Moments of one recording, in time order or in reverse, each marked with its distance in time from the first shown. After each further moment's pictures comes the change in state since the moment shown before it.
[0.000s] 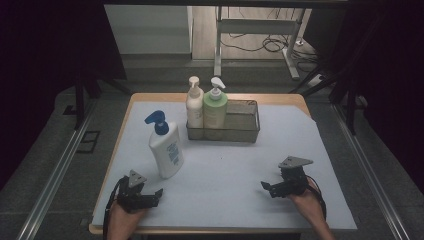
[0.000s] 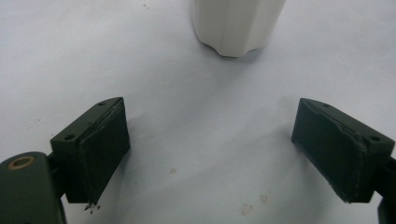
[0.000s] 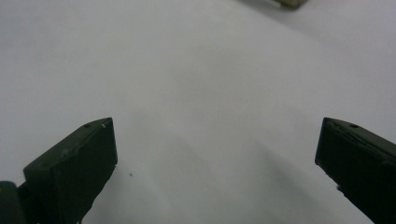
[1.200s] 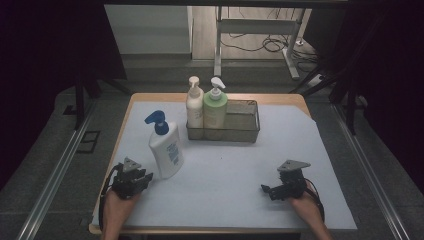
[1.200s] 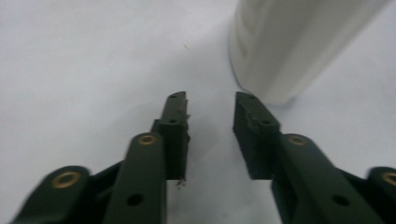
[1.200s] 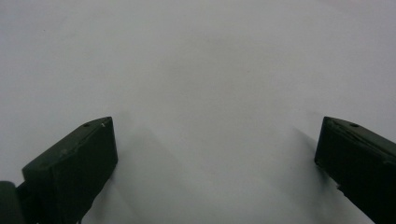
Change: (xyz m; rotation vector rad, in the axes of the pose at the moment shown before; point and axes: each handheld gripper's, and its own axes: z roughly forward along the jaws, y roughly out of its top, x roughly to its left) left arm 0.029 0.031 -0.001 0.004 0.002 -0.035; right arm -0.003 -0.015 0.012 0.035 -0.006 0.014
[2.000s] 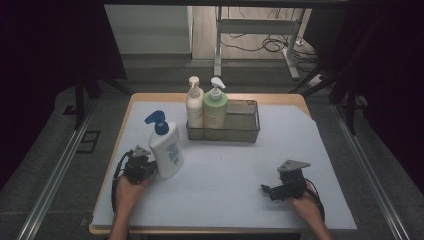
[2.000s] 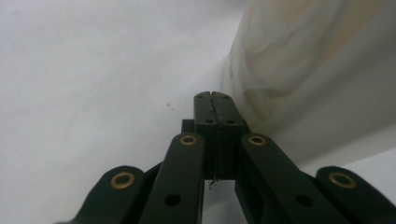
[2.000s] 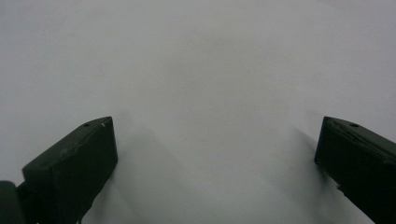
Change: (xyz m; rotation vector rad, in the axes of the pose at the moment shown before) left arm 0.006 0.028 0.039 -0.017 -0.099 0.008; right arm 0.000 0.000 0.000 0.001 0.000 0.000
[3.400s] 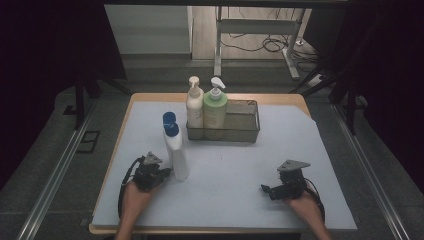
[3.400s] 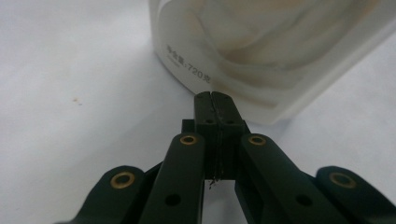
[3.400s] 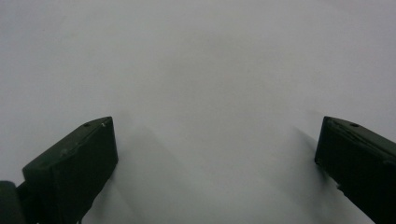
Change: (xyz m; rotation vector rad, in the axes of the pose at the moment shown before) left arm -0.039 -0.003 0.002 0.051 -0.095 0.082; right arm 0.000 0.000 0.000 0.004 0.000 0.001
